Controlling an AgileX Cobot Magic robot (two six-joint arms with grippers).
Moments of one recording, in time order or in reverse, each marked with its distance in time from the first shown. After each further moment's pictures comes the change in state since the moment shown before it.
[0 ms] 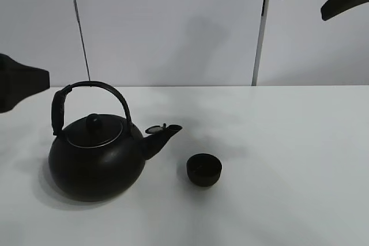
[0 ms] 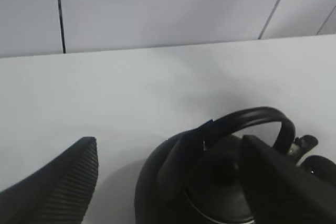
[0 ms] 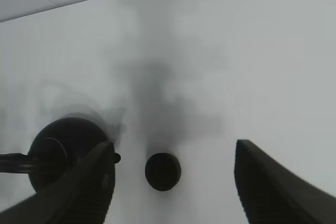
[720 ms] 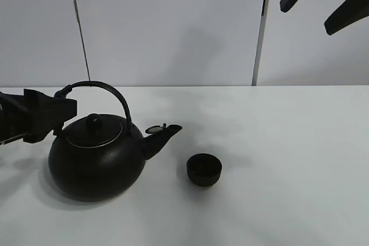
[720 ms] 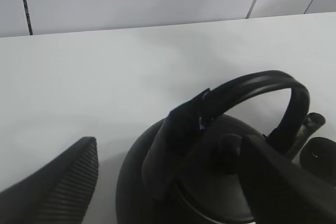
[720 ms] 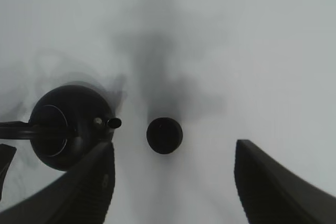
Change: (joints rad) left arm 0.000 0.308 -0.004 0.055 -0.286 0.030; right arm 0.000 0.000 0.001 0.025 0.108 0.007
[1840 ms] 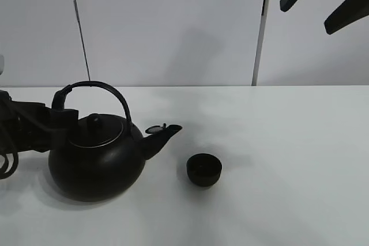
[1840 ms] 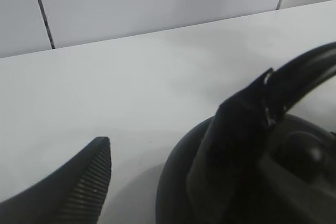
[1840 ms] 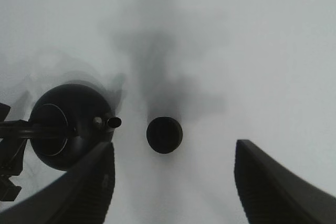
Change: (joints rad) left arm 0.000 0.229 -0.047 -0.099 -0.205 0.195; right arm 0.000 0.000 0.000 0.000 0.001 0.001
